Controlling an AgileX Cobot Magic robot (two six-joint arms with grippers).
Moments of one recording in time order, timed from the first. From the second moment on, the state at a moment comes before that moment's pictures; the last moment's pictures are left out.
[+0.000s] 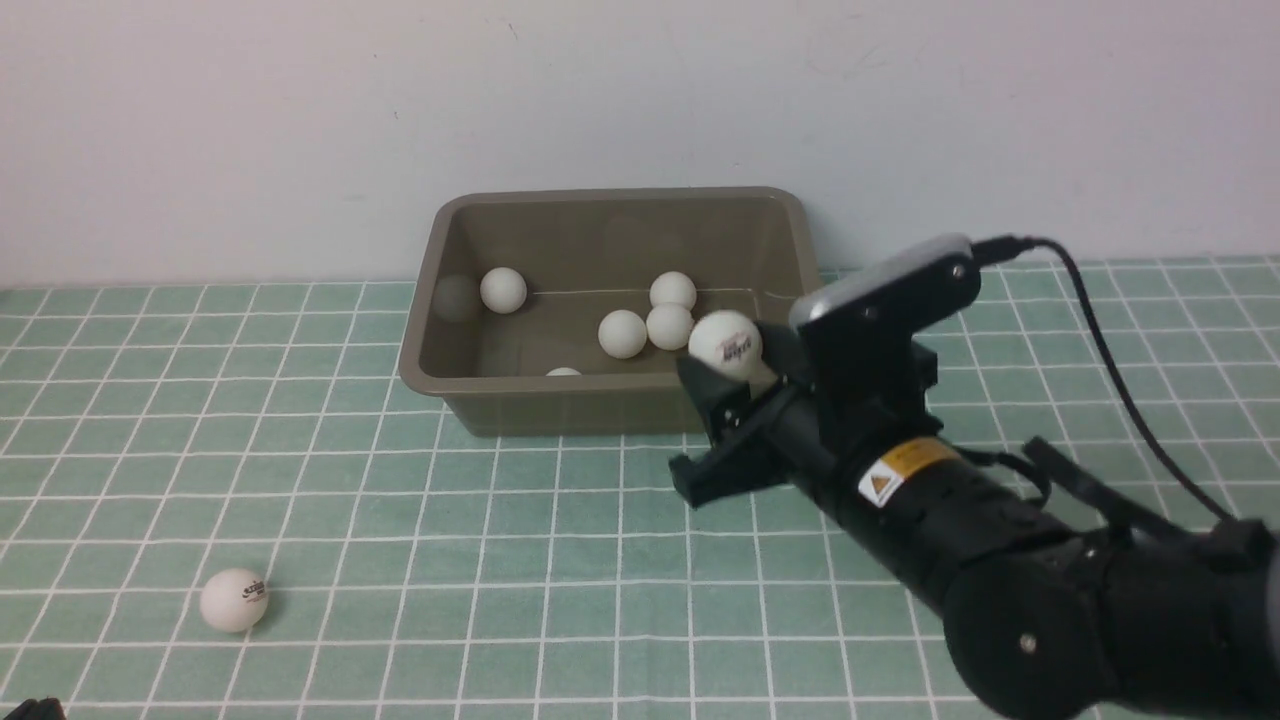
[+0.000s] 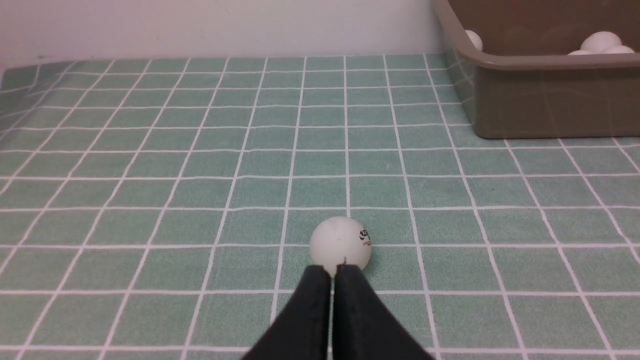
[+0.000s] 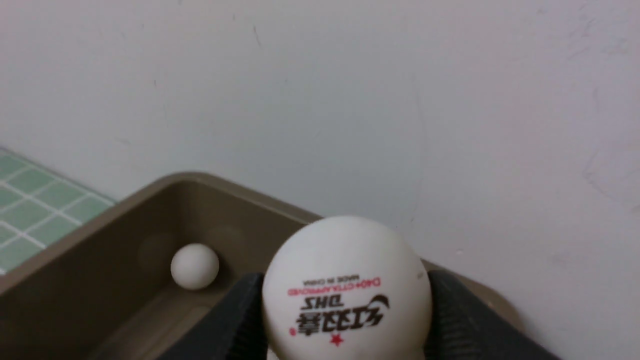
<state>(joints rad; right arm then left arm) 0.54 1.76 -1.19 0.35 -0.19 -0.44 0.07 -0.01 0.03 -0.15 0.34 0.11</state>
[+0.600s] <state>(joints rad) 0.54 2.04 -1.41 0.32 -0.06 -0.44 0.07 -0.01 0.03 -0.15 0.34 0.11</state>
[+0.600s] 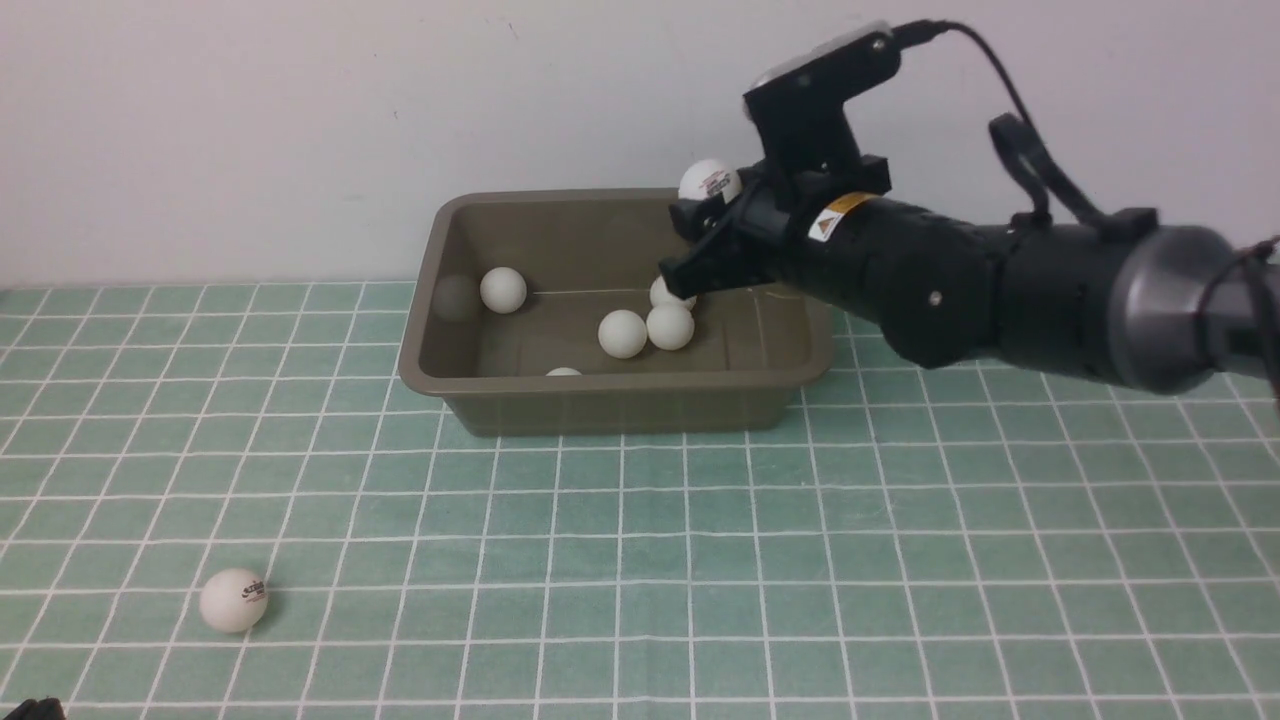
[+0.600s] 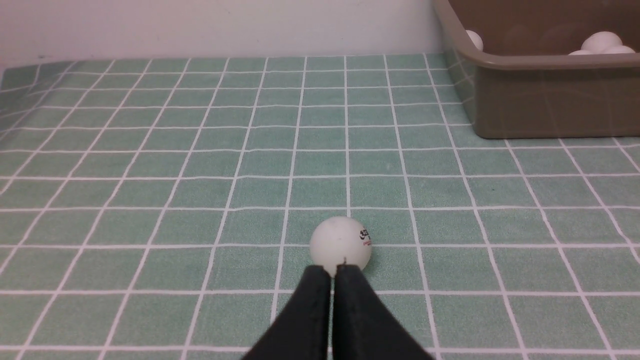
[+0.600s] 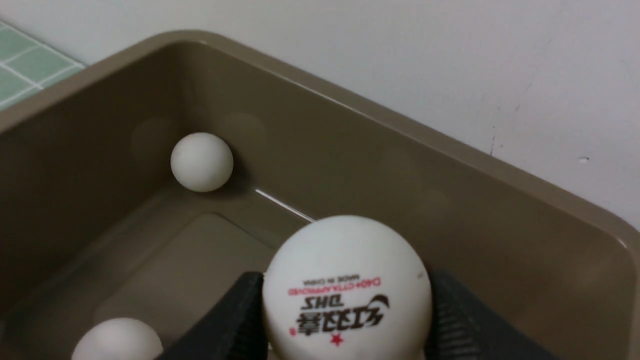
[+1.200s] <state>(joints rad) 0.54 2.09 -1.41 0.30 -0.04 -0.44 0.07 -0.01 0.03 -0.15 0.34 0.11</state>
